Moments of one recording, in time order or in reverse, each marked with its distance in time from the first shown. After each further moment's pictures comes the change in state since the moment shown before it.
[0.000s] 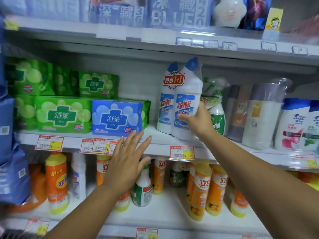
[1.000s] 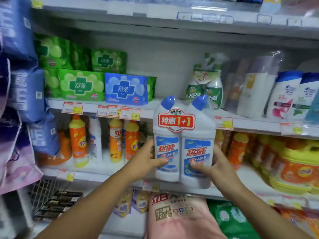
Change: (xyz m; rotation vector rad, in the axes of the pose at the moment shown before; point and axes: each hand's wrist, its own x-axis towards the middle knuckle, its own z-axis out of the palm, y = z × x) left_hand -0.079 0.072 -0.018 -1.169 -0.407 -0.436; right_hand -0.230 0.062 -0.070 0.343 -0.339 0.157
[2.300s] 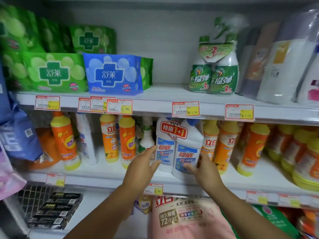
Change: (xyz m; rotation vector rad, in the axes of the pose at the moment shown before) left_hand 0.038 -0.090 0.015 0.526 0.231 -0.009; right_hand 0.071 0.114 0.031 -0.446 0.134 0.245
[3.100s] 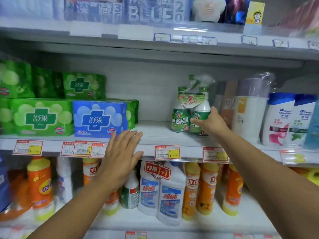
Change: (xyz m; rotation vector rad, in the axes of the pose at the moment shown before) left_hand 0.084 0.065 -0.094 0.536 0.302 0.443; right_hand 0.132 -0.157 -0.159 -0.191 0.323 -0.085
